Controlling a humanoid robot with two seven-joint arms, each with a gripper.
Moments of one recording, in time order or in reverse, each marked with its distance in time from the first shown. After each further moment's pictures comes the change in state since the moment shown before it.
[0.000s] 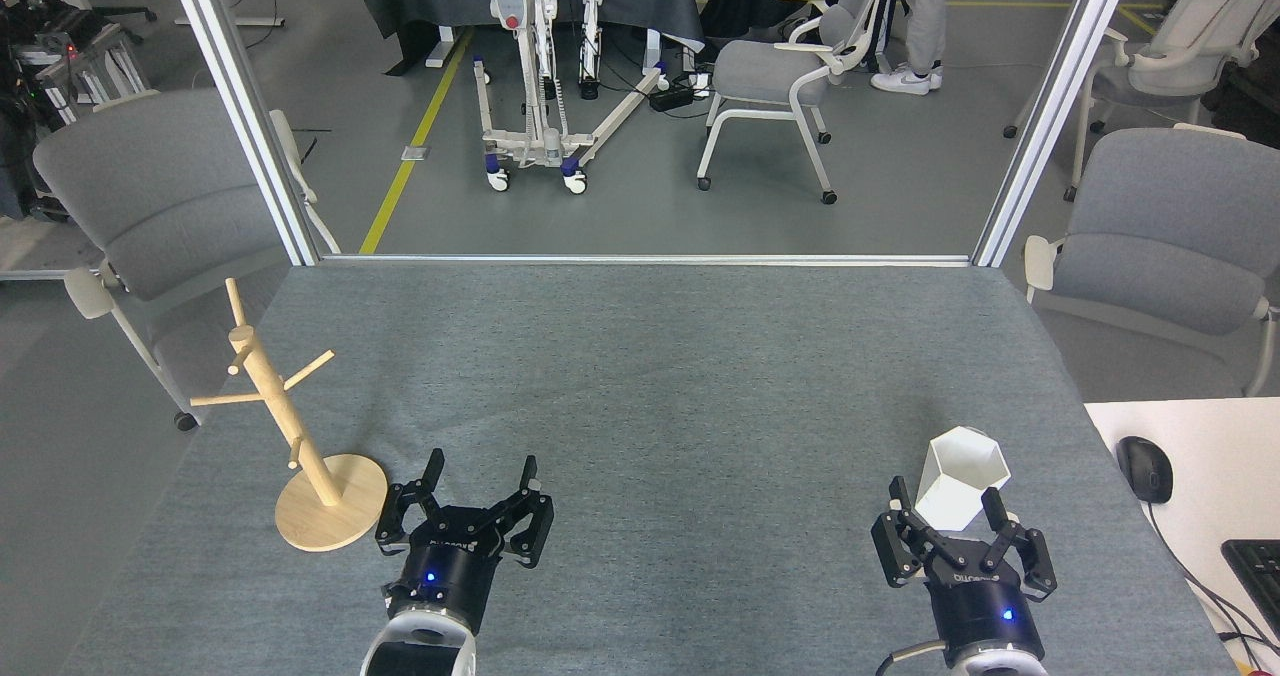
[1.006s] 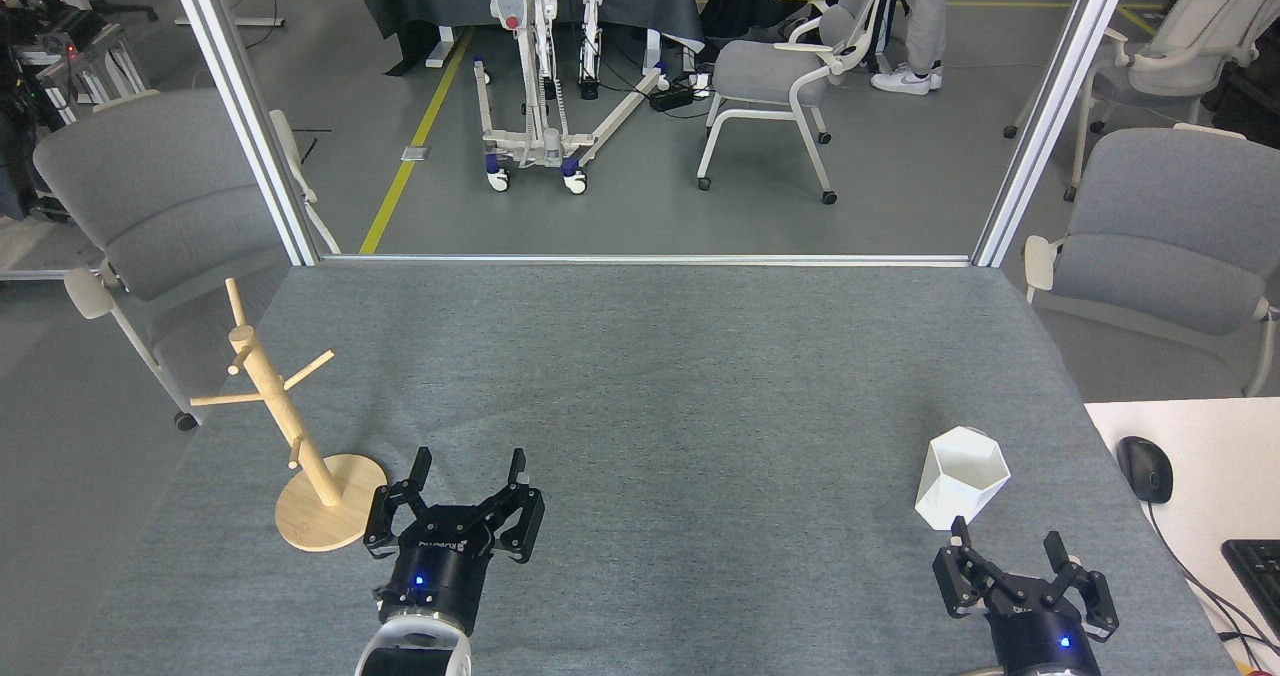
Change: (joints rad) left arm 0.016 0.003 -0.003 -0.032 0.050 0.032 0.029; right arm -0.015 -0.087 -0.085 0.168 0.001 0.000 -0.003
